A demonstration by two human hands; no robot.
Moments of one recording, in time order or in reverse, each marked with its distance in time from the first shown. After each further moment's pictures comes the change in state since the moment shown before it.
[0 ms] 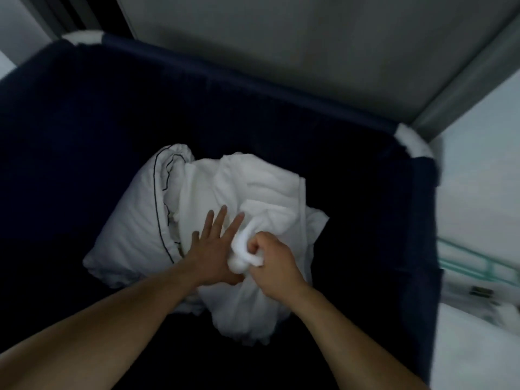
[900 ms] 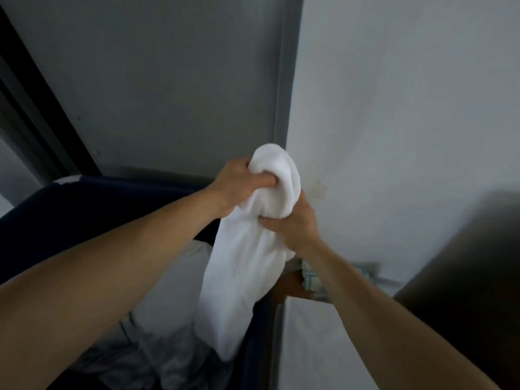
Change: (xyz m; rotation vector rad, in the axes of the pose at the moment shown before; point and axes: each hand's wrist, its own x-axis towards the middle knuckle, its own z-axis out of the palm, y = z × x) left_hand -0.158 0.392 -0.269 -0.937 0.325 0.408; right_hand -0.172 -0.103 -0.307 0.180 0.603 -0.077
